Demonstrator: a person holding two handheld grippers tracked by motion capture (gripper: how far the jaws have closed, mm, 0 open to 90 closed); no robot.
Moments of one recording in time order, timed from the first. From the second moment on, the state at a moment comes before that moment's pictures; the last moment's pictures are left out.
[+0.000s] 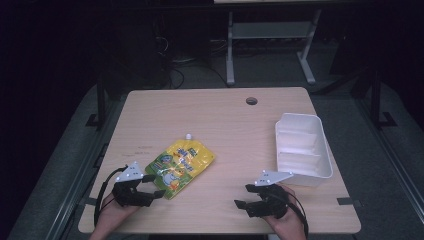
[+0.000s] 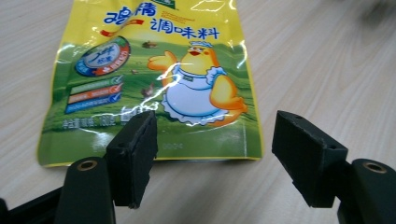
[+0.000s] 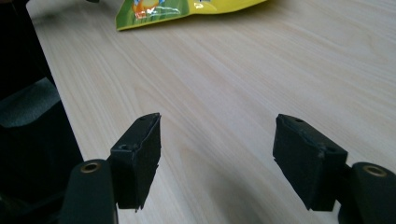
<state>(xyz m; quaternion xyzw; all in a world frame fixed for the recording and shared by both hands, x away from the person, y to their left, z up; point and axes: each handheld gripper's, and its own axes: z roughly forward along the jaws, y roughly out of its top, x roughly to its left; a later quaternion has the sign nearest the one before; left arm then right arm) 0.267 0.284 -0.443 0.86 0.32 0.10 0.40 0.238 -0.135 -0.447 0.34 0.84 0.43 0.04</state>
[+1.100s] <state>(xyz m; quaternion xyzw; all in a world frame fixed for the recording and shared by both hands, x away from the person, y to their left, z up) 0.290 0.289 -0.442 0.84 0.34 0.10 0.40 0.335 -0.057 -0.416 0.33 0.85 0.40 0.01</state>
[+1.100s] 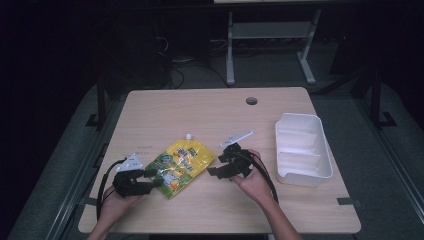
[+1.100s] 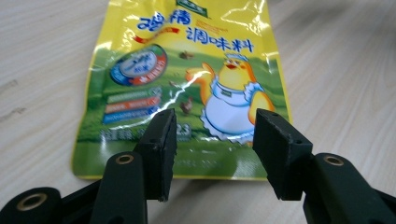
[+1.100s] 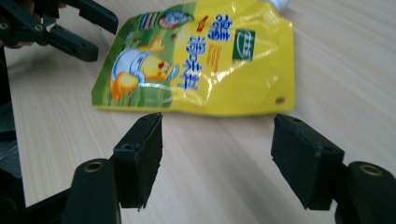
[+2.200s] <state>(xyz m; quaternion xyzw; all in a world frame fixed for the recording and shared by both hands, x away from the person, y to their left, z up) 0.300 0.281 -0.449 0.86 0.35 0.11 0.35 0.418 -0.017 -0.433 0.41 0.85 0.32 -0.02</state>
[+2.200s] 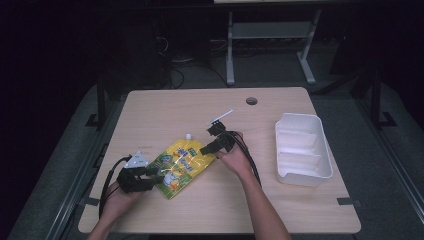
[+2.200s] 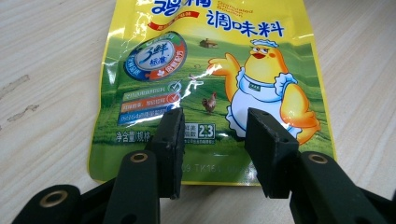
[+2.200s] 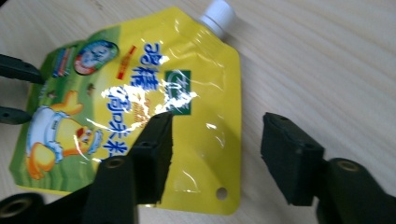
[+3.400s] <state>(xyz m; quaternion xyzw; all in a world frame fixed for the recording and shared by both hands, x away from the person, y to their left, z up) 0.298 0.276 -0.452 0.86 0.35 0.13 0.35 0.405 -0.005 -0.461 0.46 0.80 0.37 -0.08</state>
